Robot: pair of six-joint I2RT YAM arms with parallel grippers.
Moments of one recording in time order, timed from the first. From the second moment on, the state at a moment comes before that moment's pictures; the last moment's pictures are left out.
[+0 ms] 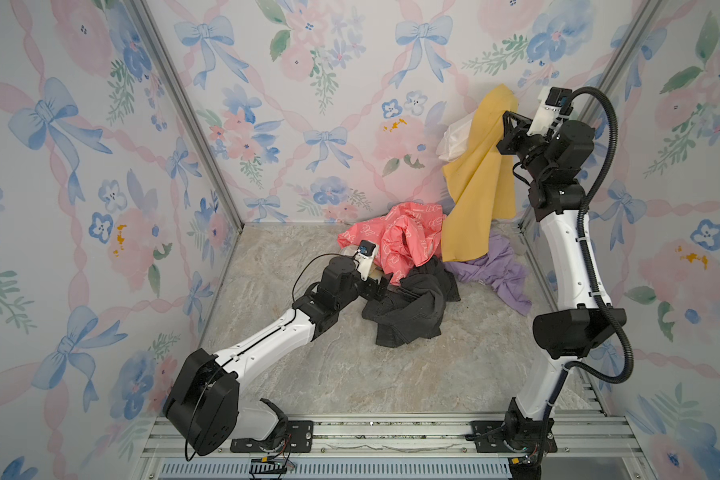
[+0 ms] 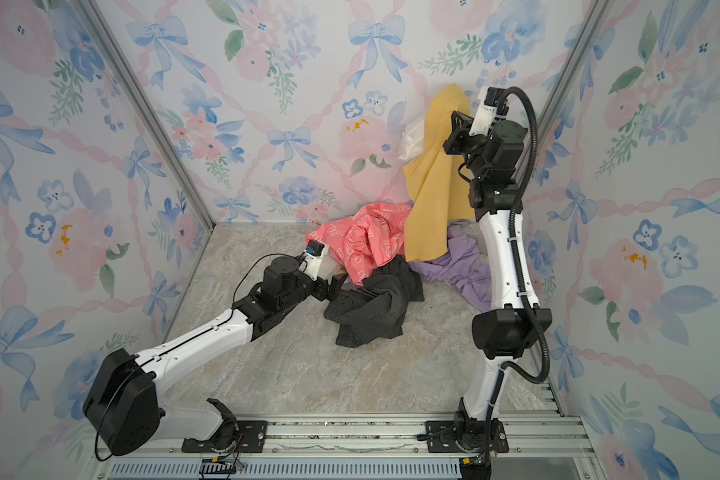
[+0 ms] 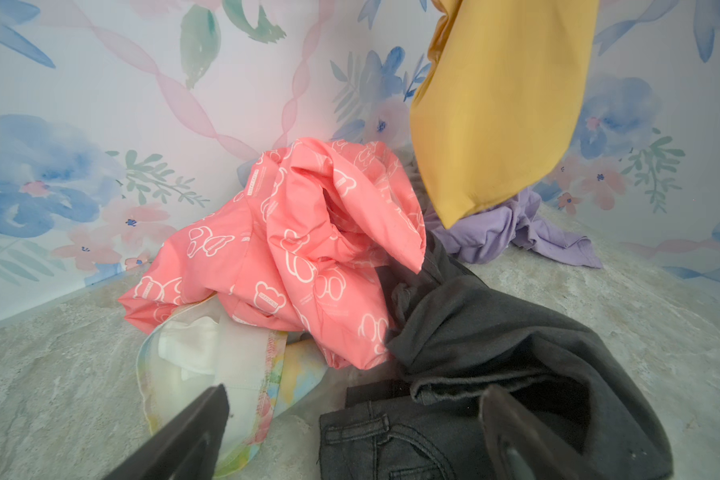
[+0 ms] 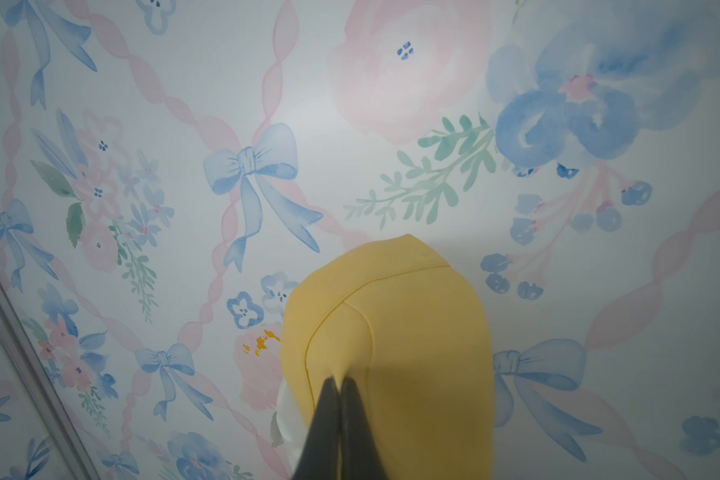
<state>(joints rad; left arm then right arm) -0.63 1.34 0.93 0.13 -0.03 -0.04 0.05 1.92 2.35 -0.16 -0.22 0.23</state>
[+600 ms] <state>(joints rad) -0.69 1.36 1.27 0.26 0.07 -0.19 0.35 1.62 2.19 -0.25 -0.20 0.12</state>
